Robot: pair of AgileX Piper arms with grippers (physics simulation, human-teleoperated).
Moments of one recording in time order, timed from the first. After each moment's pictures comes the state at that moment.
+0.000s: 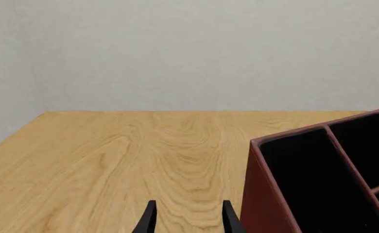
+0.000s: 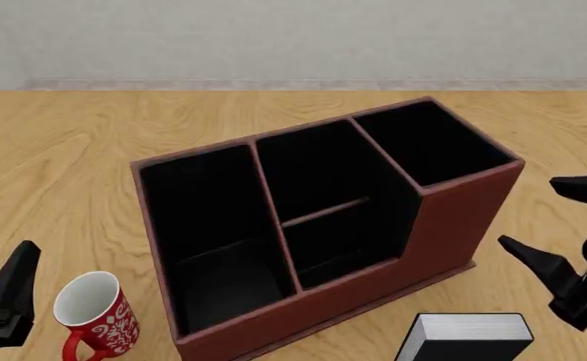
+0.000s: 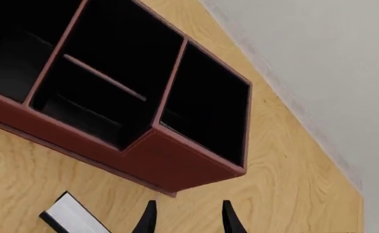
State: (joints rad) left arm -0.01 0.02 -0.01 -0.01 0.00; right arm 0.30 0.53 -0.59 0.63 -0.66
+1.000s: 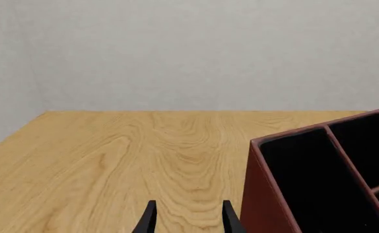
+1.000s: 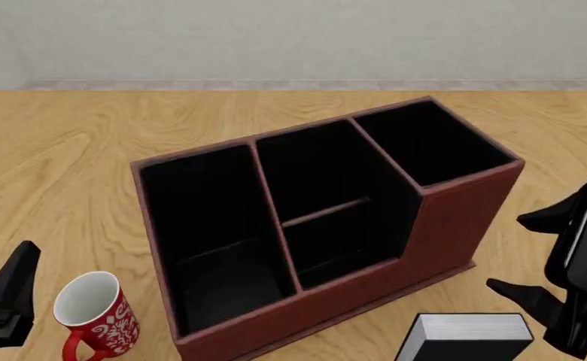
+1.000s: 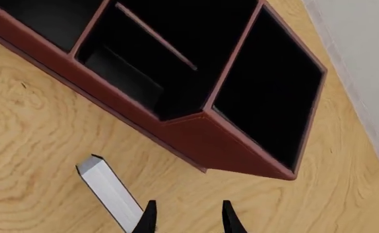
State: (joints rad) left arm -0.01 0.01 -0.01 0.00 0.00; right arm 0.37 0.65 -0.64 0.85 -0.72
